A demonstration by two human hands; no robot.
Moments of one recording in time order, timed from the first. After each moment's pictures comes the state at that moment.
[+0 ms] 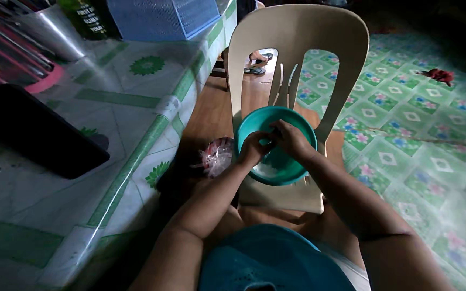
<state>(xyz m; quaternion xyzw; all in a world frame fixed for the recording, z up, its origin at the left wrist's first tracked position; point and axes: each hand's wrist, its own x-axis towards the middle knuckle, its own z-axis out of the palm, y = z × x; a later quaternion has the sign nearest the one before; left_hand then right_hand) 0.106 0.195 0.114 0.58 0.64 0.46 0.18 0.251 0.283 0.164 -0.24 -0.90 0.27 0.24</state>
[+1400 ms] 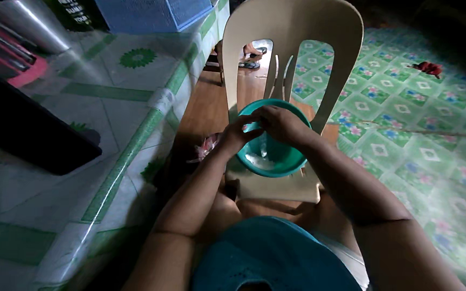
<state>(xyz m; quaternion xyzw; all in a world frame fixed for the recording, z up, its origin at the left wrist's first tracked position) 0.071 0.170 0.159 0.57 0.63 0.45 0.26 0.240 0.267 0.217 -0.13 -0.95 0.20 0.19</state>
